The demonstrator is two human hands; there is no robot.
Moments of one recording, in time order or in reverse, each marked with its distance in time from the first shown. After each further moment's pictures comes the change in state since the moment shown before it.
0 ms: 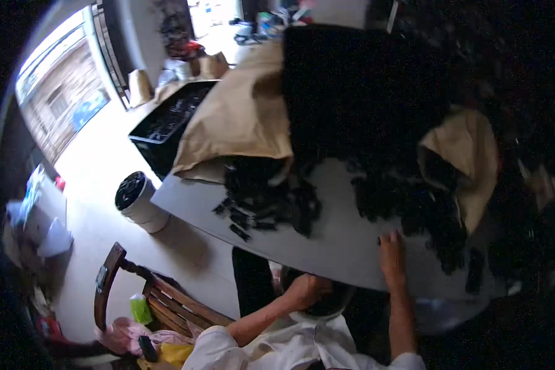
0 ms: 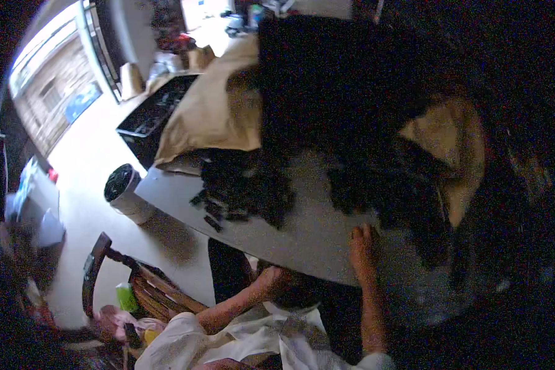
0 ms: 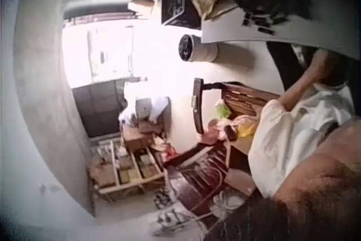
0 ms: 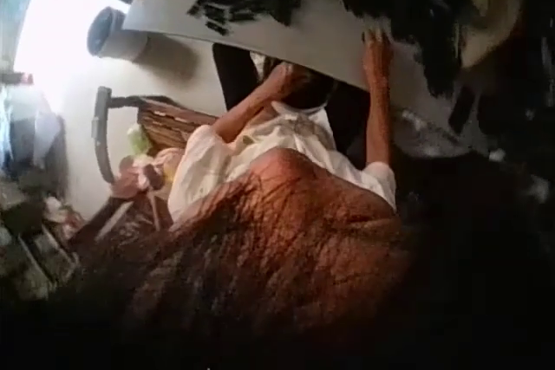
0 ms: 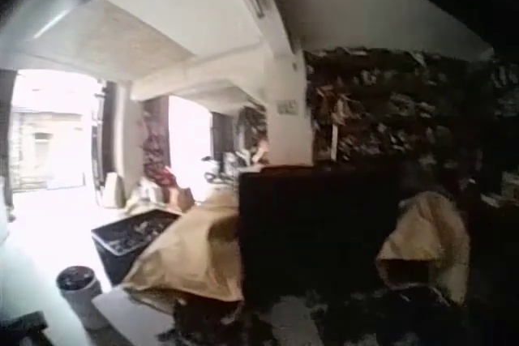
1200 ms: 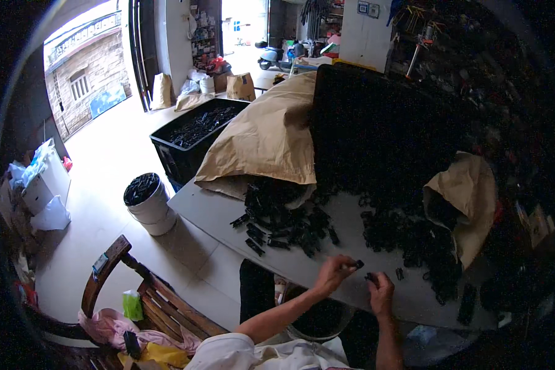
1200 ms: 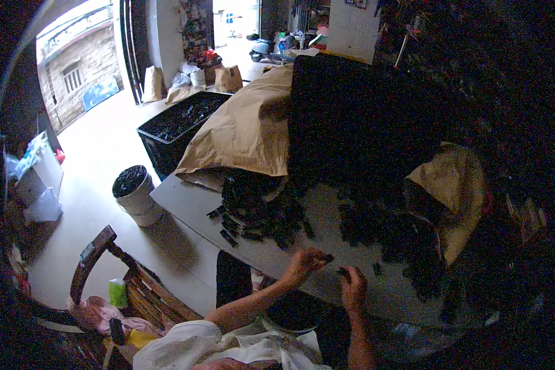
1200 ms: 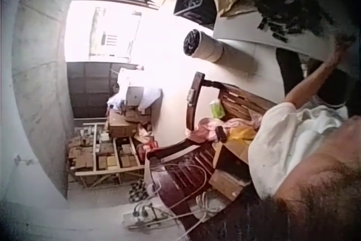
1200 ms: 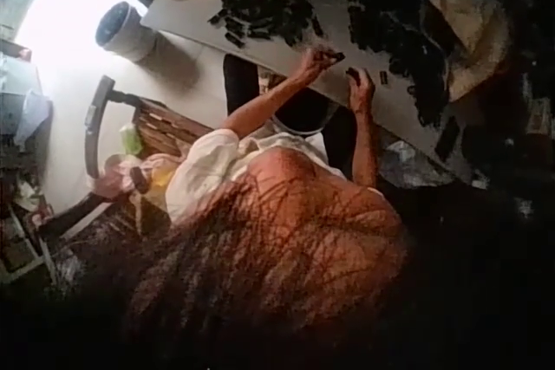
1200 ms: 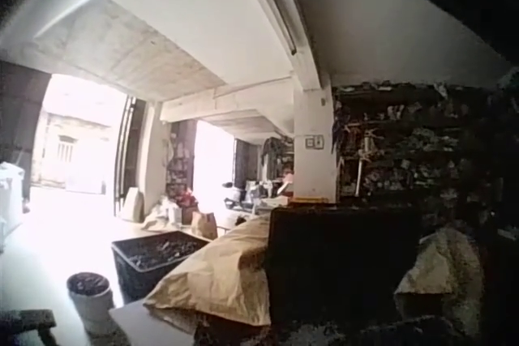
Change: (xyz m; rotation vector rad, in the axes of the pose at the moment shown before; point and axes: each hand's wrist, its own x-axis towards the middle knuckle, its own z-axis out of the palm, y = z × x) left_hand 0.074 0.009 -0.020 -0.712 0.389 -0.016; right_hand -0.034 0.003 0.022 0.499 -0.046 -0.180
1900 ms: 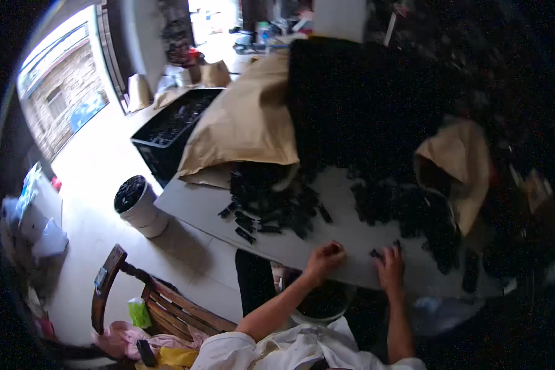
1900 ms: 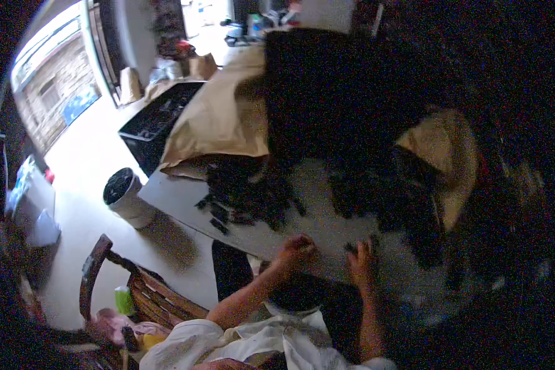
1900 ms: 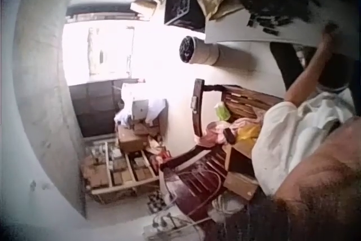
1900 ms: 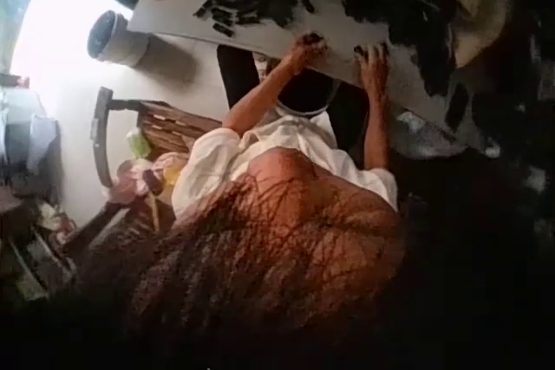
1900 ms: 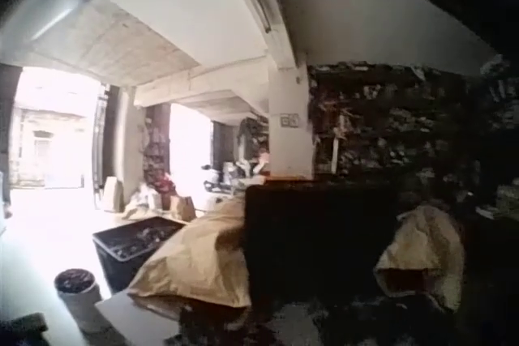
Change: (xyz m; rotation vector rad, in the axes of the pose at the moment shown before) left_hand -0.018 -0.031 0.009 -0.560 -0.016 -0.326; right_hand -0.011 0.018 -0.027 -0.580 0.065 -0.026
